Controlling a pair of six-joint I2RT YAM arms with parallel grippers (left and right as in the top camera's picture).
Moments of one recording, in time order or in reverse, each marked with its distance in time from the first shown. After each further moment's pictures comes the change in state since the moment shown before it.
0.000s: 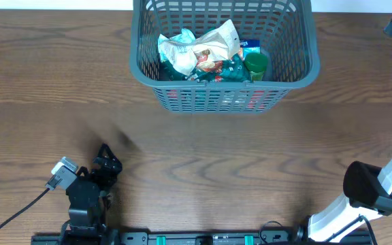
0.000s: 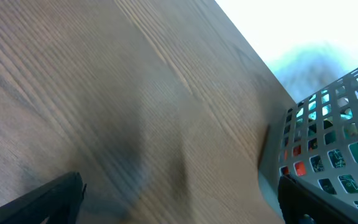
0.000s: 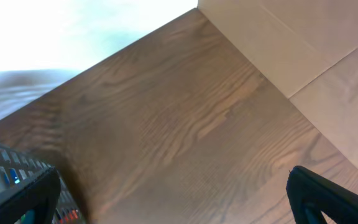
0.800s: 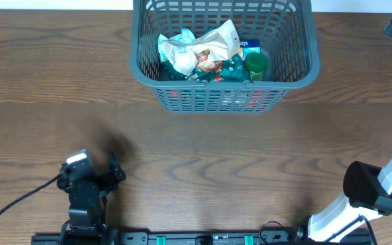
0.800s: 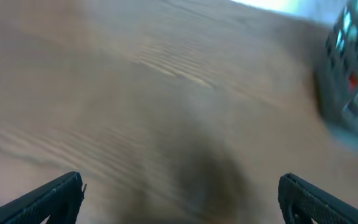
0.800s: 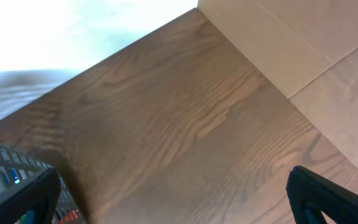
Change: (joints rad) left arm 0.000 0.000 0.000 0.000 -0.029 0.642; right arm 0.000 0.000 0.000 0.000 0.000 0.000
